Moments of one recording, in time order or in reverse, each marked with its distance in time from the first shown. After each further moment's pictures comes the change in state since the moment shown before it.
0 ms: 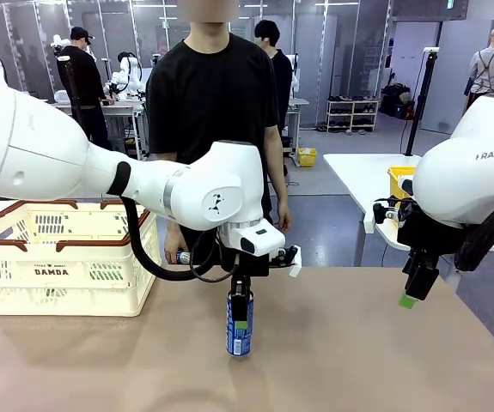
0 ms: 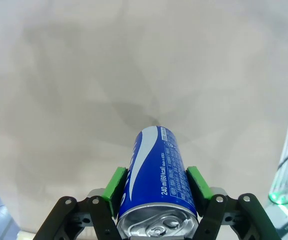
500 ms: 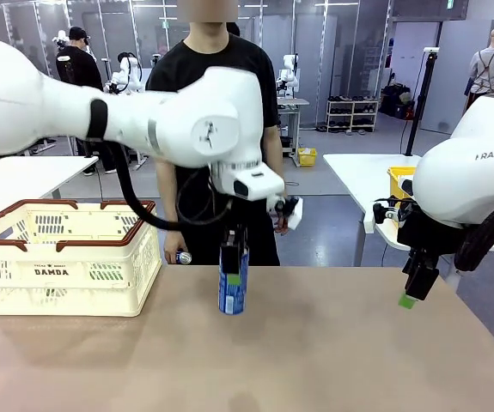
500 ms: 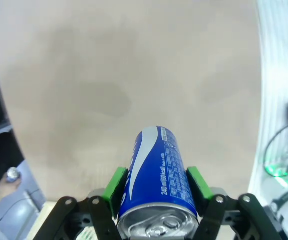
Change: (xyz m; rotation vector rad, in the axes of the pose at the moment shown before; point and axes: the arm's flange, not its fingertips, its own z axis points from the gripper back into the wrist) left arm -0.003 -0.024 0.121 0.056 0.022 -0.075; right arm 0.000 0.000 0.000 0.000 0.000 0.000
